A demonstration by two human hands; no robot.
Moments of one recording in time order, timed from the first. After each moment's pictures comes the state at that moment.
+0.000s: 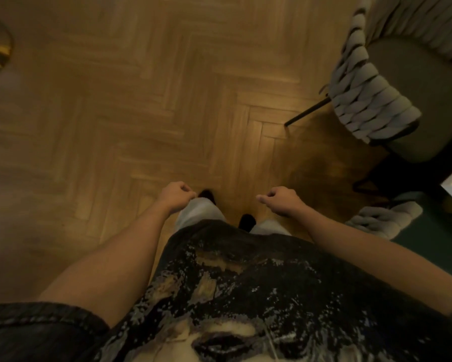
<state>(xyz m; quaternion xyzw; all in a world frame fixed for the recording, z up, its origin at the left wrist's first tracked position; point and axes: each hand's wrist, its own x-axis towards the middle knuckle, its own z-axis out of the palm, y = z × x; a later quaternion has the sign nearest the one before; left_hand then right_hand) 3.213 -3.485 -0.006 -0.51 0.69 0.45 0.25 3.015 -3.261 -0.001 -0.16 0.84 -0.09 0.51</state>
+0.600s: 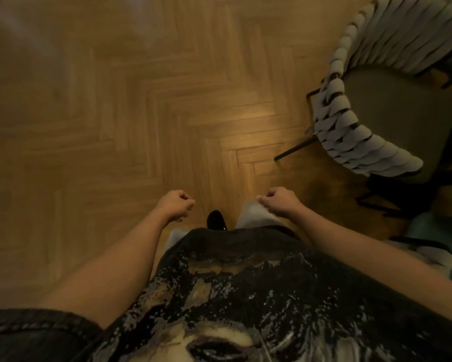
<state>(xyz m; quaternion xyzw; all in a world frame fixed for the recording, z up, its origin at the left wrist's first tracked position) 2.982 -3.740 0.005 -0.44 0.69 0.47 0.32 2.847 -3.474 0.002 -0.02 0.86 -0.19 0.48</state>
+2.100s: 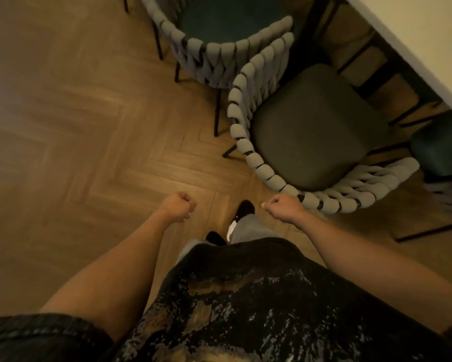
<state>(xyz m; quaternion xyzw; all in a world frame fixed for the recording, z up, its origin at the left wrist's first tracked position) 2.186 -3.778 0.010 0.03 0.83 0.21 0.51 2.383 -3.552 0.009 0.44 0.72 -0.44 0.30</state>
